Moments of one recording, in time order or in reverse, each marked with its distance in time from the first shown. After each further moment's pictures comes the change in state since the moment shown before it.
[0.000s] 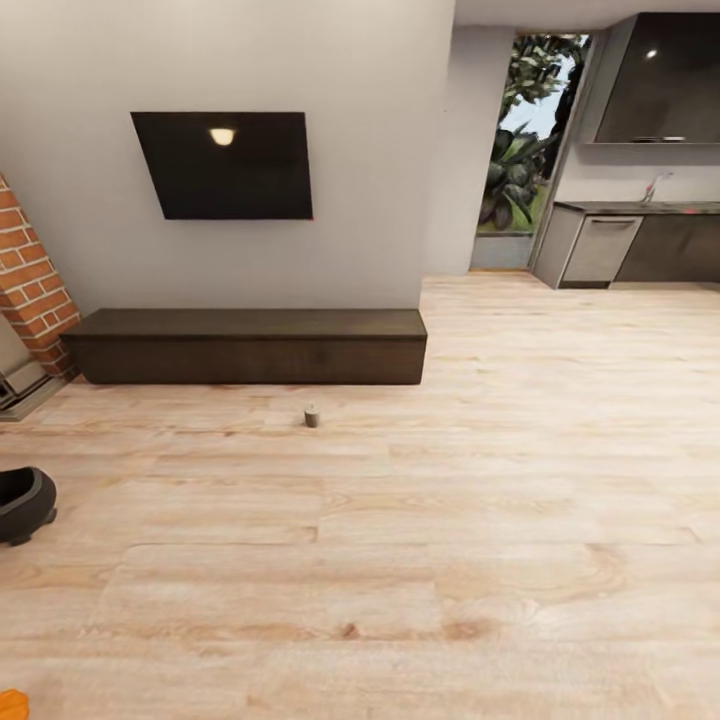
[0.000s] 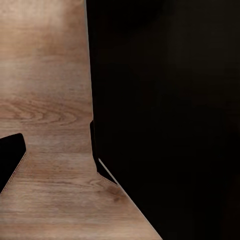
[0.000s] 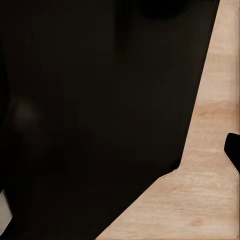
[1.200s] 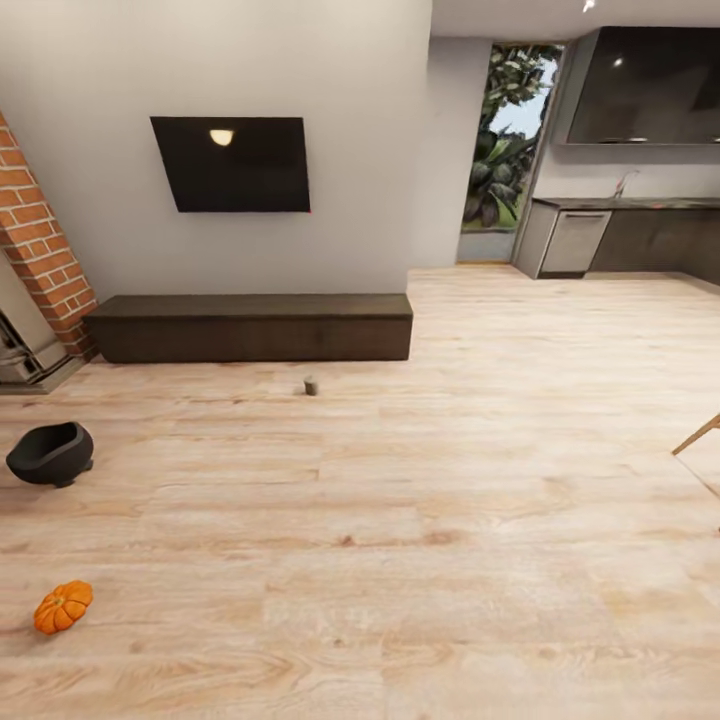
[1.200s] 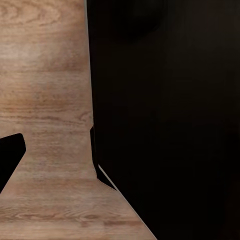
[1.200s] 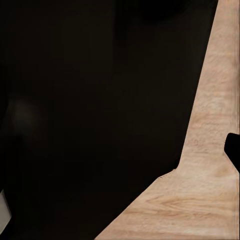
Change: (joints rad) left arm 0.000 0.000 0.000 -0.015 0.003 0.000 0.000; right arm 0.000 -0.001 0.000 0.000 0.000 0.000 -0.001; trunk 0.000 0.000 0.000
